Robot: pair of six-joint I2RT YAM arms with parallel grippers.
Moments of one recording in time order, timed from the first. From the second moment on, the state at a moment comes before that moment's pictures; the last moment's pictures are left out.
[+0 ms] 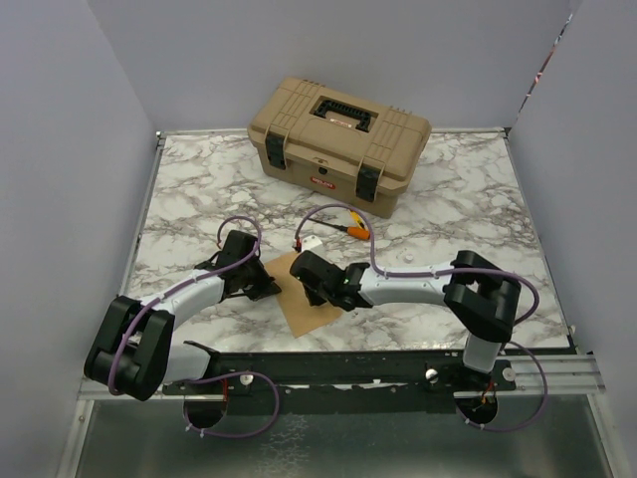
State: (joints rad) left arm -0.36 1.28 0.49 -0.24 0.19 -0.98; right arm 1.15 1.81 1.08 -0.21 0.34 0.52
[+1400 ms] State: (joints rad) left arm -0.35 1.28 0.47 -0.19 0.20 -1.05; right arm 1.08 1.89 1.18 -0.19 0.31 0.54
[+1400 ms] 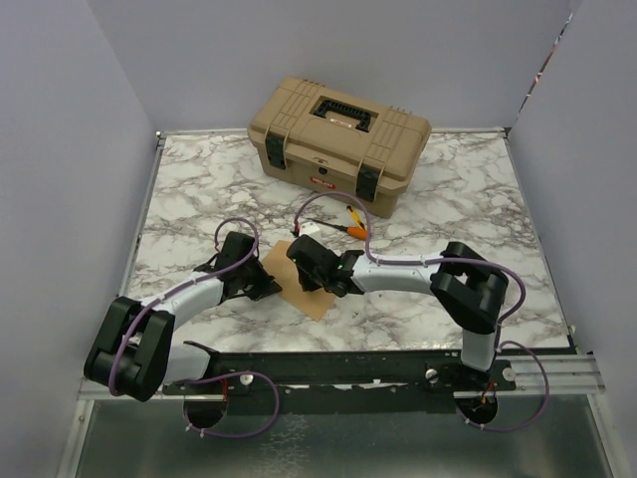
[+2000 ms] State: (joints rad) left arm -0.35 1.29 0.47 -0.19 0.22 -1.06; right arm 1.09 1.99 1.27 -0.09 0.28 0.44
